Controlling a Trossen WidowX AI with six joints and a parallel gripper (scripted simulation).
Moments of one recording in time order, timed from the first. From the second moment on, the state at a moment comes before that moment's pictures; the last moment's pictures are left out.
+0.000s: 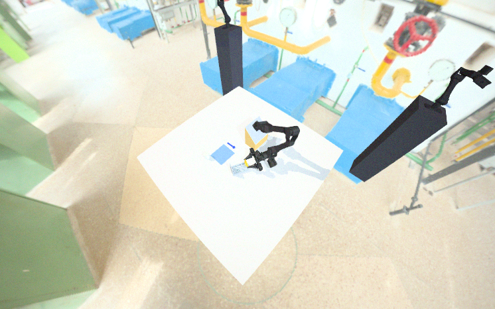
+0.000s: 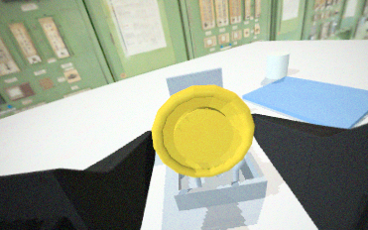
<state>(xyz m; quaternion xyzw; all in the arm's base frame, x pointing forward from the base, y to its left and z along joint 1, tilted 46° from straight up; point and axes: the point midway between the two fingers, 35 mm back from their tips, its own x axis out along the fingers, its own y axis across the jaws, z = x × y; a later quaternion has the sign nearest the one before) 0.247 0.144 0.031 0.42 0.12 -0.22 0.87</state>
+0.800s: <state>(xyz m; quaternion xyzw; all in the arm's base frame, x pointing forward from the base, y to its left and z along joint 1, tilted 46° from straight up) 0.267 0.134 0.022 0.43 0.11 -0.22 0.87</state>
